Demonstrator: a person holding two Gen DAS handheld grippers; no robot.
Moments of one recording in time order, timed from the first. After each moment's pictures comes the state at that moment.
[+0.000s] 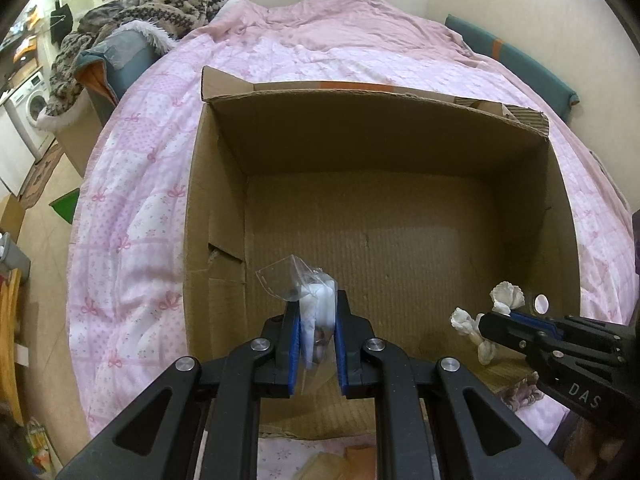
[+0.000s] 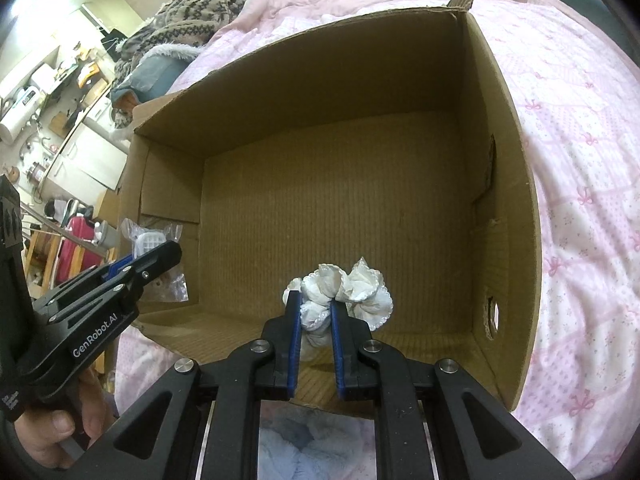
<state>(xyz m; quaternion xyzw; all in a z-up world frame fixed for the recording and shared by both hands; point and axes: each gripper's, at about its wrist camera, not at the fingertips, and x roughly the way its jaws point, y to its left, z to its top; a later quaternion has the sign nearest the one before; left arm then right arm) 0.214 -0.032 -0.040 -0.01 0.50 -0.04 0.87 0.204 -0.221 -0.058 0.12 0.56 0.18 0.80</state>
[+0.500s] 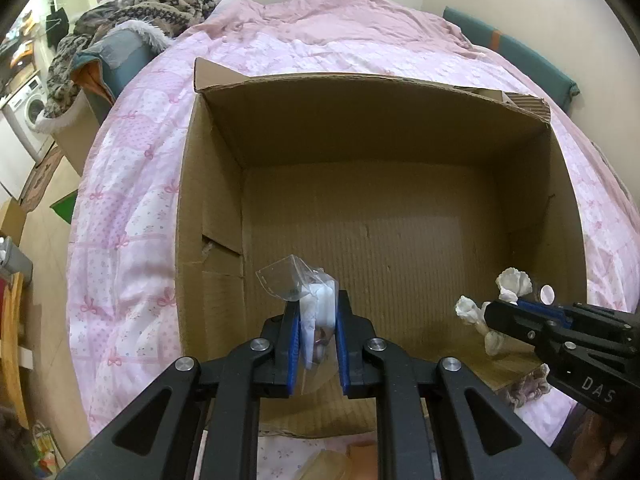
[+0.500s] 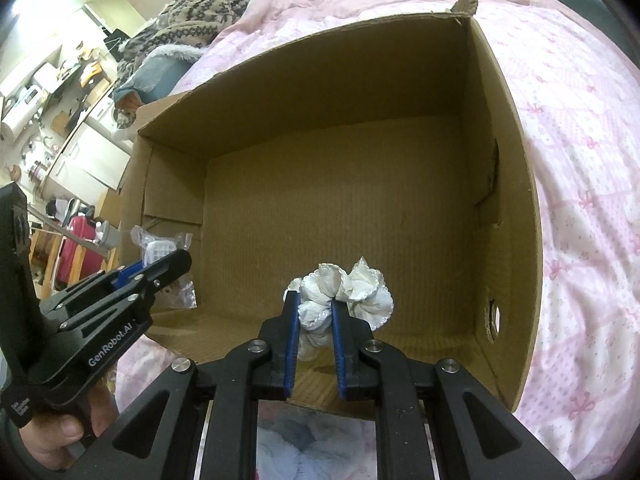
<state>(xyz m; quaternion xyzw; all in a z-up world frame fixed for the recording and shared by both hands) 0.213 -0.036 -0.045 0.00 0.51 -0.04 0.86 0.203 -0.220 -0.058 0.12 0.55 0.18 0.81</state>
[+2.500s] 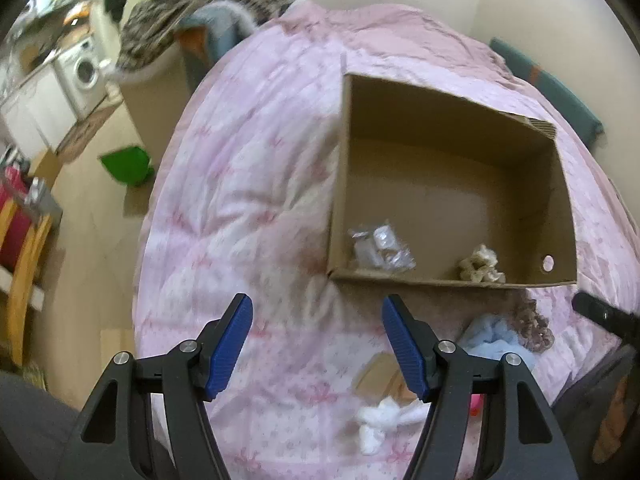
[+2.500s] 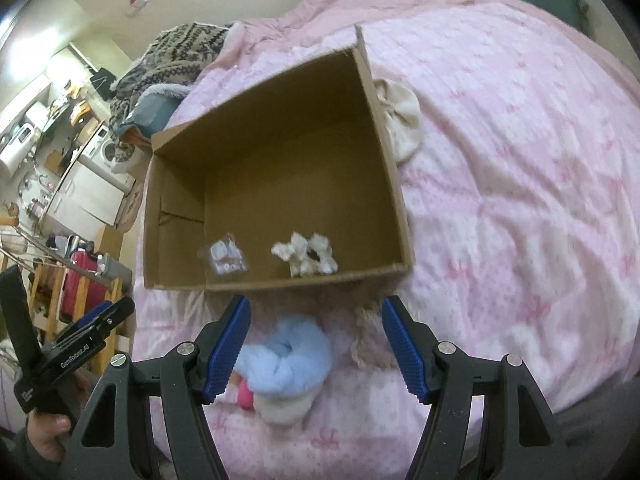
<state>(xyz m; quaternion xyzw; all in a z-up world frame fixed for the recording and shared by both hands) 0.099 0.033 -0.011 -0.06 0.50 0.05 0.86 0.121 -0.285 -0.028 0.18 0.53 0.14 0.82</state>
